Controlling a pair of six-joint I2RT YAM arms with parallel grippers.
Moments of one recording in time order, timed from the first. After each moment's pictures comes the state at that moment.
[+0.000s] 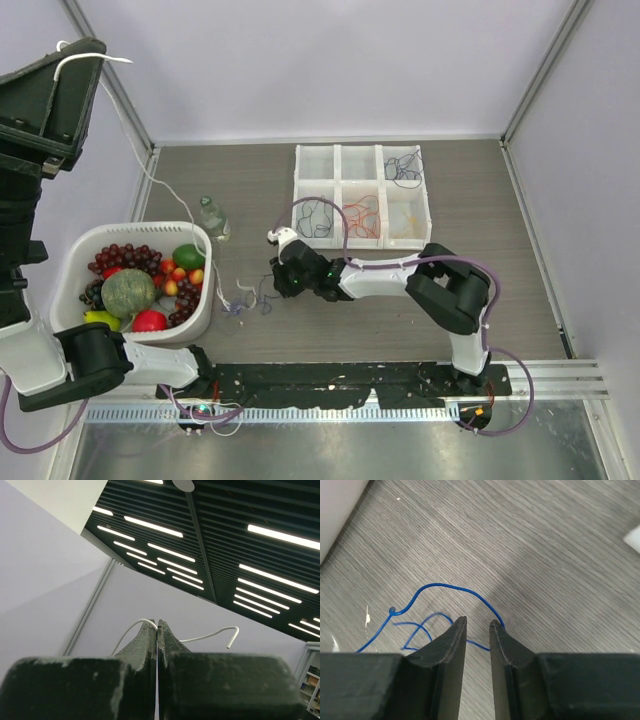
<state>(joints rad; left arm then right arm) -1.07 1.28 2.53 -0.41 -0.24 -0.42 1.06 1.94 1.15 0.12 0.07 0.41</state>
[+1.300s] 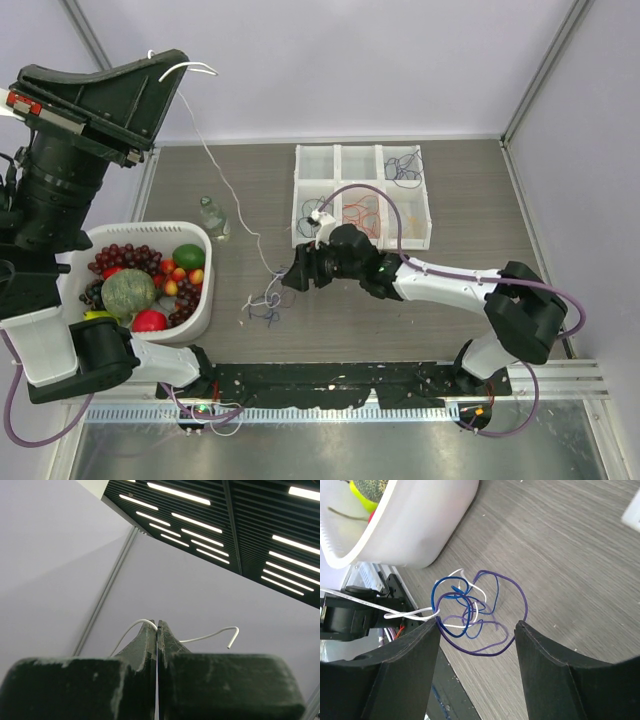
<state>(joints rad) -1.07 1.32 2.49 -0.49 -0.27 -0.39 0.96 1.53 0.89 0.18 -0.23 0.58</state>
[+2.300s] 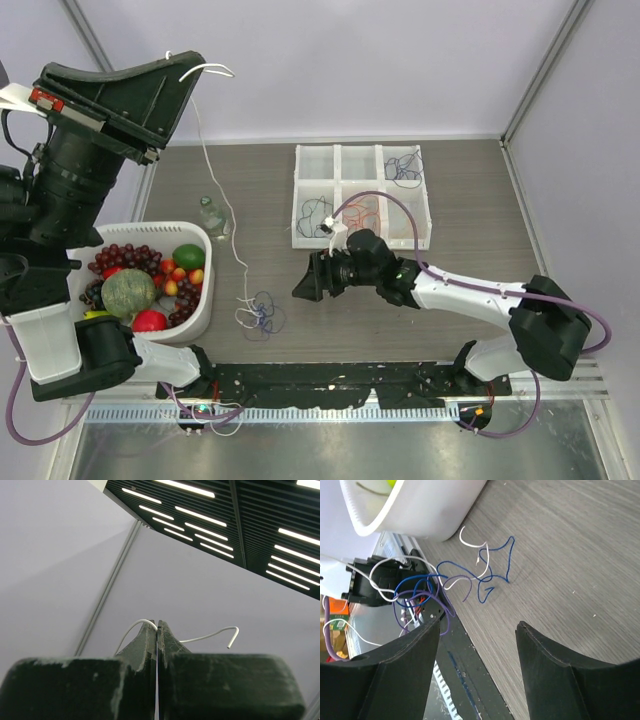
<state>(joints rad) -1.07 1.33 2.48 -0.49 -0.27 -0.38 0.91 1.38 0.78 0.15 -0.33 0.63</state>
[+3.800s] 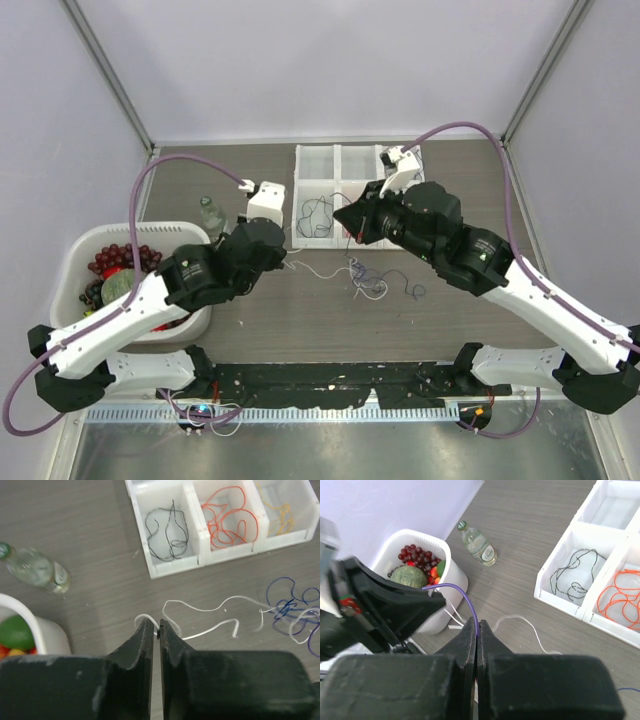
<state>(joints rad) -1.07 1.10 1.33 -0.83 -0.72 -0.42 0.93 1.11 1.32 -0.45 0.17 0.53</state>
